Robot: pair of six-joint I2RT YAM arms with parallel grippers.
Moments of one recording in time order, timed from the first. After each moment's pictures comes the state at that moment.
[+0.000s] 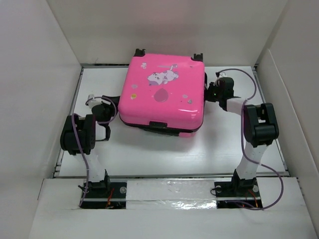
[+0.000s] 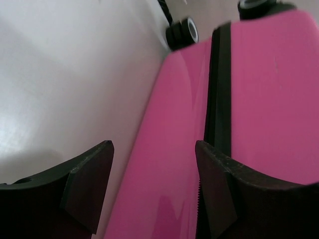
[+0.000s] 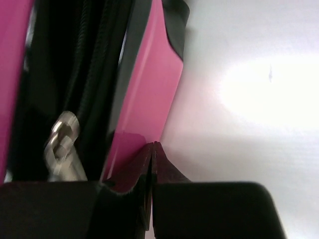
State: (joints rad) left arm 0.03 1.83 0.57 1.06 0.16 -1.10; right arm 0.10 1.92 1.14 0.23 -0.24 0.33
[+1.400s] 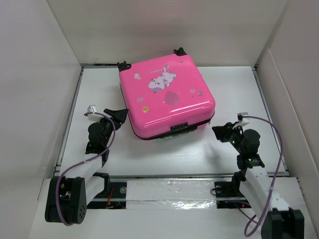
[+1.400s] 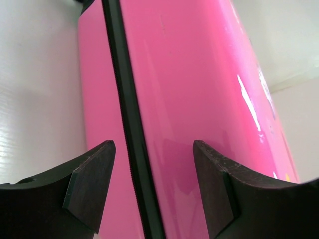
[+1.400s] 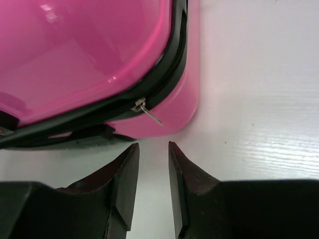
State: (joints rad) left arm -0.08 1.01 0.20 0.71 0.14 -0.96; right arm 0.03 0.59 0.15 0.27 -0.38 0.38
